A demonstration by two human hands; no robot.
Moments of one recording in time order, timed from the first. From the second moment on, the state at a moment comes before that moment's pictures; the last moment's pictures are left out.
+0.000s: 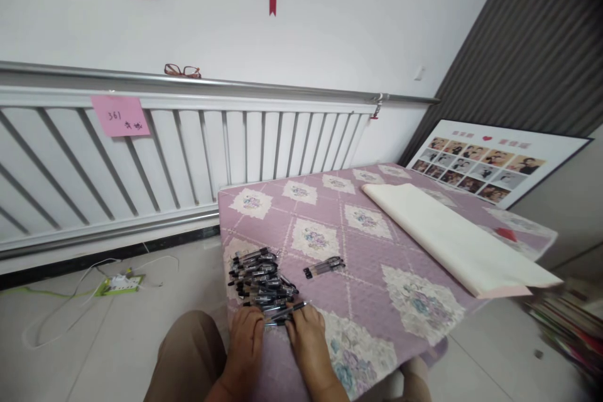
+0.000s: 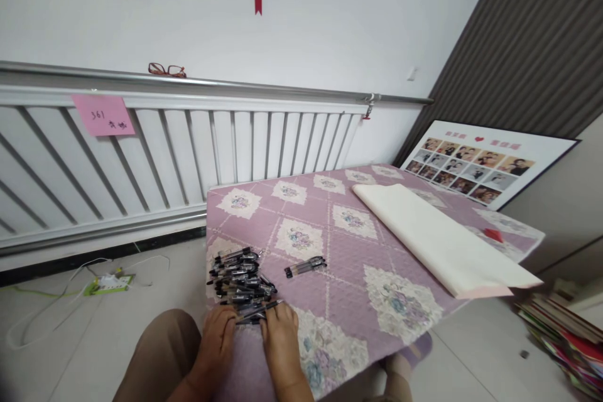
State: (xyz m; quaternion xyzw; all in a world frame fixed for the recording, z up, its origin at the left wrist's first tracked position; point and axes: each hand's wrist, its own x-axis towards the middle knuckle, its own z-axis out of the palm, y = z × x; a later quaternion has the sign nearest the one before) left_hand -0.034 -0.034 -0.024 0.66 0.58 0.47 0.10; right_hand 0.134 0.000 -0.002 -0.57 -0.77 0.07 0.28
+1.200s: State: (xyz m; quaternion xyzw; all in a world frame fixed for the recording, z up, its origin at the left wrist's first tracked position) left_hand 0.008 -0.042 -0.020 0.83 0.50 0.26 -0.01; right_hand 0.169 -0.026 0.001 -0.54 -0.59 0.37 0.47
